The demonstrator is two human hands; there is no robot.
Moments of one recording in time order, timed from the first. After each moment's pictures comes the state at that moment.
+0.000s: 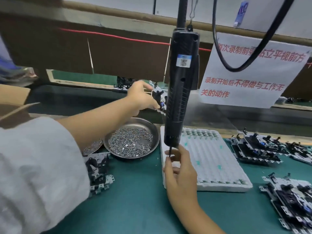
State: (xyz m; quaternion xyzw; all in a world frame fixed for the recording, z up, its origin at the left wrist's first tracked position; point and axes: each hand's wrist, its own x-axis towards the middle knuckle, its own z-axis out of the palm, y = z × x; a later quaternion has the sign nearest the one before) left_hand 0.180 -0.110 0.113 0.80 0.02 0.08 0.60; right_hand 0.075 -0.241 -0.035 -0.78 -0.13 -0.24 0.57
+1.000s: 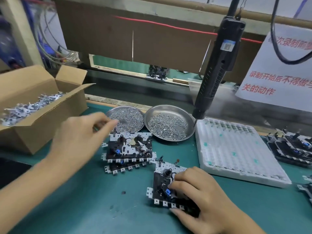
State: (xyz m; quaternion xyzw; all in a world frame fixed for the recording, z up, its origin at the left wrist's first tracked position) left_hand -0.013 0.054 0.037 0.92 0.10 0.28 0.25; right_hand 0.019 -0.239 -0.025 -0.79 -0.55 -0.19 0.19
